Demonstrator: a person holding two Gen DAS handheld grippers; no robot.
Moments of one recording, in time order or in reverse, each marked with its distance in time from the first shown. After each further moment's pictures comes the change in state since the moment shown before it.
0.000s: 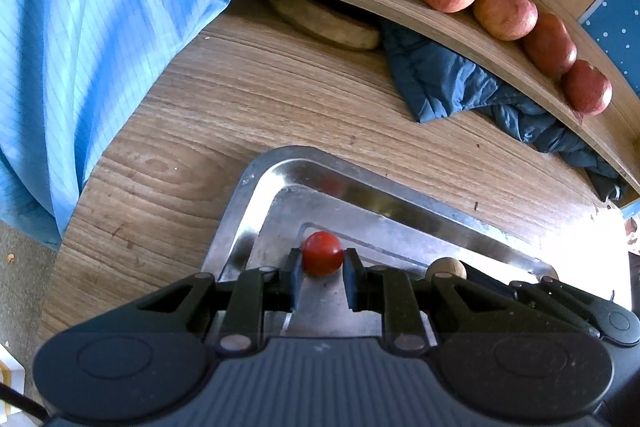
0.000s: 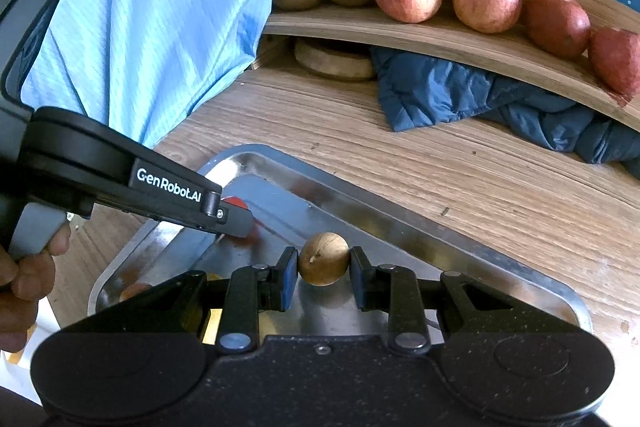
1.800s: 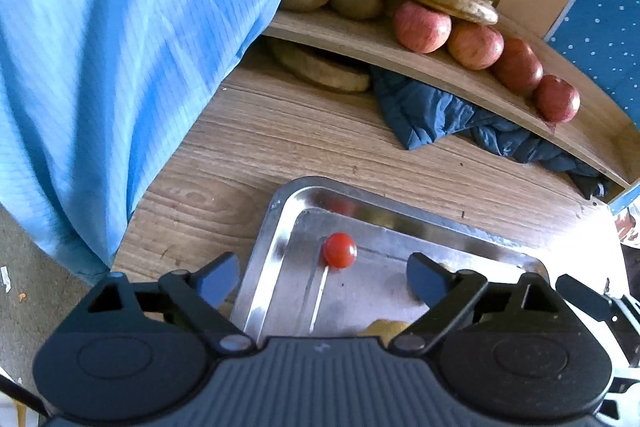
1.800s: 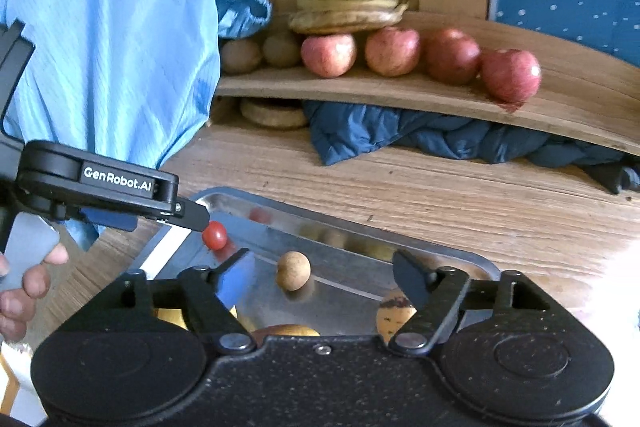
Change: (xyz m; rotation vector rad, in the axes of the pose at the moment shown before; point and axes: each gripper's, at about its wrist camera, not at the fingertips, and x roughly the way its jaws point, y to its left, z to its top) left arm -0.049 0.010 -0.017 0.074 -0.132 0.002; right arm -0.074 -0.004 -0.023 0.122 -0.162 -0.157
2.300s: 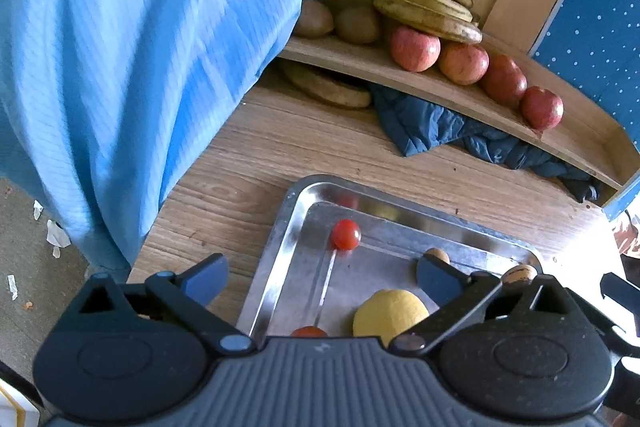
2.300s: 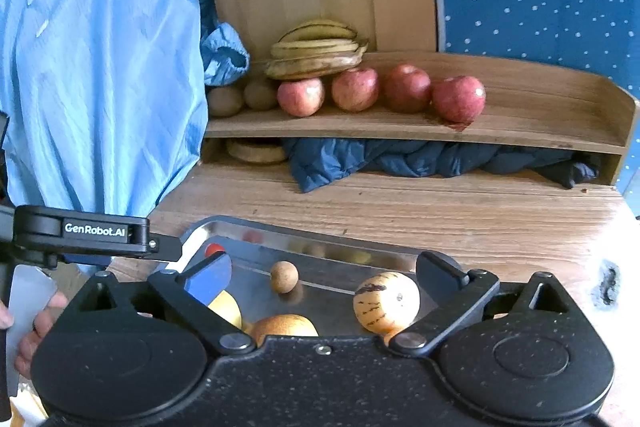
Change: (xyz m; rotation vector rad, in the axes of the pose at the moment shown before) left arm -0.037 0.001 -0.029 0.001 -0.103 0.023; right arm -0.055 -0.006 -0.013 0.076 -0.109 -0.057
